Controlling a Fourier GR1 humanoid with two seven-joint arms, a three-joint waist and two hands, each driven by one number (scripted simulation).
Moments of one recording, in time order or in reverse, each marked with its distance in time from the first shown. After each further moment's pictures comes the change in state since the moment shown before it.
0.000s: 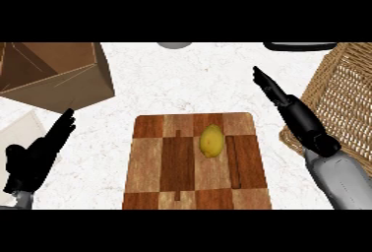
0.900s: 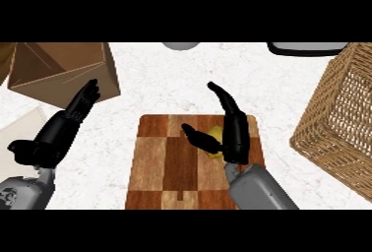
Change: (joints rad) left arm -0.178 -0.073 -0.040 -0.064 -0.041 -0.045 -0.102; right arm -0.032 0.373 0.211 0.111 0.539 -0.855 0.383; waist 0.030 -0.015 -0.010
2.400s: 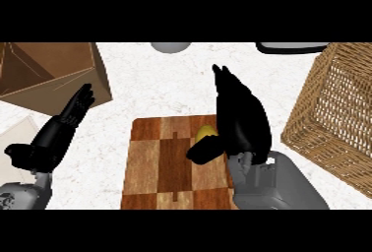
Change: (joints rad) left arm 0.040 -0.012 0.030 0.007 -0.009 0.007 -0.009; right arm -0.242 -0.020 -0.033 -0.422 0.285 0.938 1.052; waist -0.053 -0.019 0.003
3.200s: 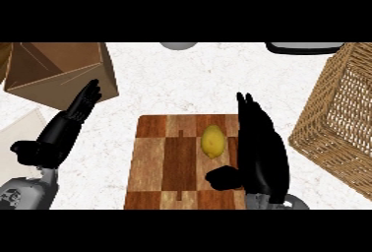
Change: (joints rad) left arm -0.033 -0.036 0.003 -0.011 -0.030 -0.029 0.017; right arm 0.318 0.031 0.045 -0.150 0.253 0.002 -0.077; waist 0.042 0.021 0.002
